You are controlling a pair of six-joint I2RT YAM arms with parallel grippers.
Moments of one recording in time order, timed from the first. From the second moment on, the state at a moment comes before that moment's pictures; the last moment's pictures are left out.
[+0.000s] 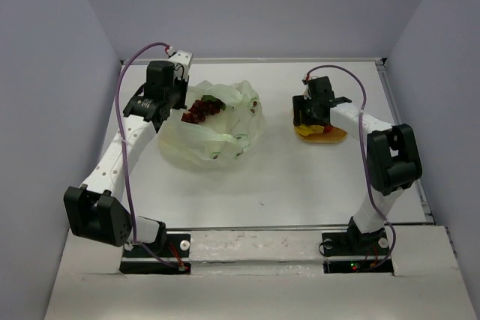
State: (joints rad) left arm -0.27 1.36 1.30 -0.51 -0.10 0.08; right arm 0.28 1.78 1.24 -0.35 0.05 0.16
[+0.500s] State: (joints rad) left arm -0.27 1.36 1.30 -0.51 -0.09 0.08; right arm 0.28 1.79 1.25 -0.35 0.10 0.15
